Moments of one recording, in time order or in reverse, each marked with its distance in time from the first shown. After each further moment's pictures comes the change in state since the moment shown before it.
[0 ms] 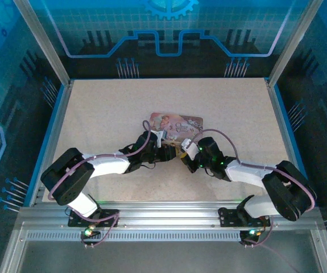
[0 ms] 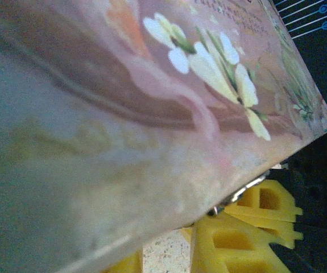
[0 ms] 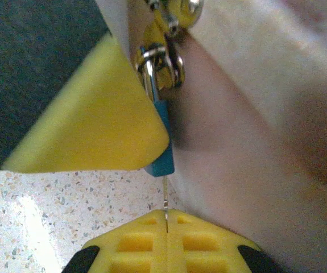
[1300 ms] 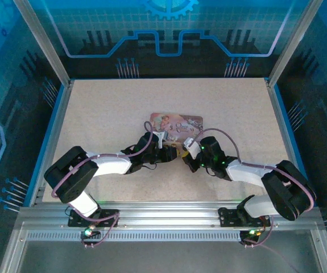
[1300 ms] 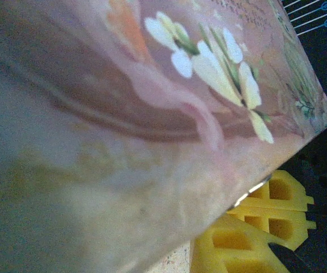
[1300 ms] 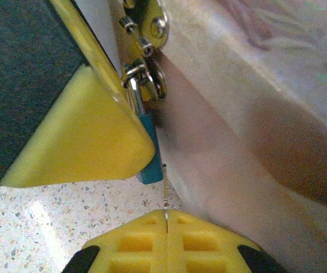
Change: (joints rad) left arm -0.013 0.036 -0.006 0.045 -0.006 0.000; right arm -0.033 0.014 -0.011 0.014 -0.032 0.033
